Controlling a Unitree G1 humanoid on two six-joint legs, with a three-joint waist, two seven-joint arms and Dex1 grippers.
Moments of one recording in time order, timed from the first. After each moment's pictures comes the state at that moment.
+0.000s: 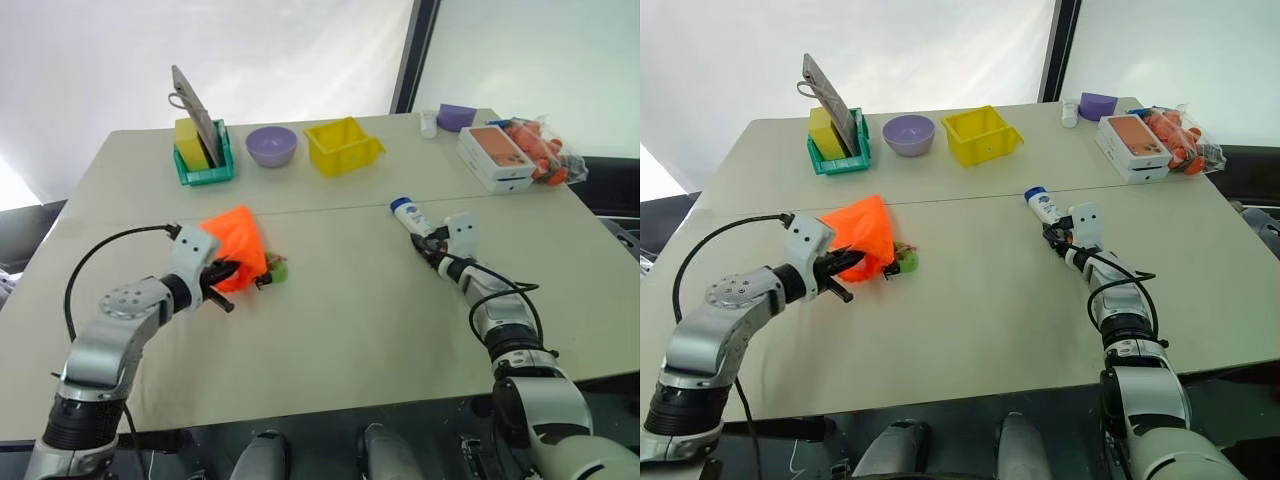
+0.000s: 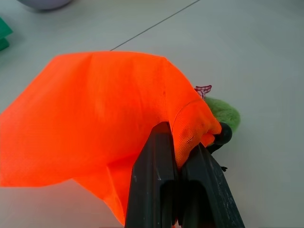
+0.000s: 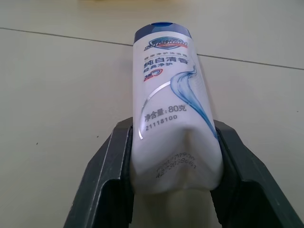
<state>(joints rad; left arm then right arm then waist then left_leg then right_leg) -0.23 0.58 0.09 -0.33 -0.30 0.71 -0.58 -0.68 -0.39 -0.13 0.90 0.15 -0.10 0.46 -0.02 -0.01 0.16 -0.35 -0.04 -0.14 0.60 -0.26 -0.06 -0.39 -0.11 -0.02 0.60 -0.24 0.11</state>
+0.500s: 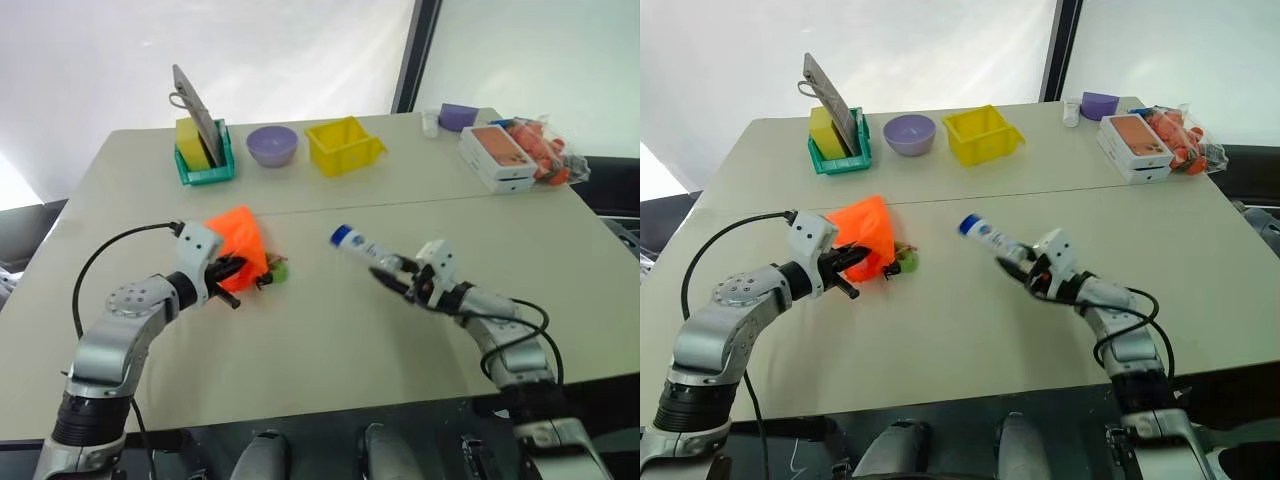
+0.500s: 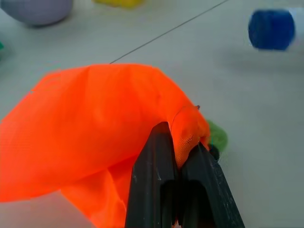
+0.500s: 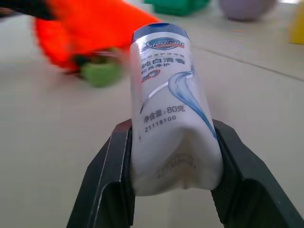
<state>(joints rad) -0.25 0.55 0.09 -0.32 -0.34 0.70 -0.58 -0.24 -0.45 0.10 -0.06 0.35 0.25 0.84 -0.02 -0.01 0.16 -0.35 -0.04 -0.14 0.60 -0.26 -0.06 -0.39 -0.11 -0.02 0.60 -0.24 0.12</state>
